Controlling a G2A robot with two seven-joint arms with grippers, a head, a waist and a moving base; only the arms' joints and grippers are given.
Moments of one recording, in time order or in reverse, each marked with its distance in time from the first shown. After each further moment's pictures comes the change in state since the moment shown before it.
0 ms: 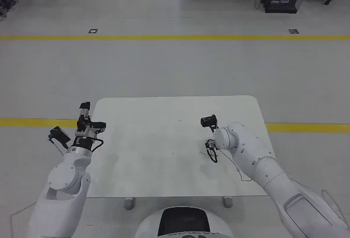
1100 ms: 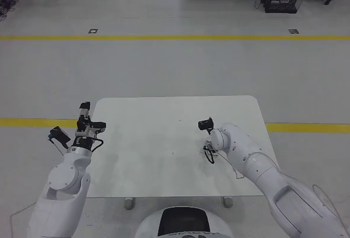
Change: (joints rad) left arm 0.000 0.000 0.000 0.000 0.000 0.000 0.000; right arm 0.072 -0.082 -0.074 0.216 0.020 -0.019 -0.050
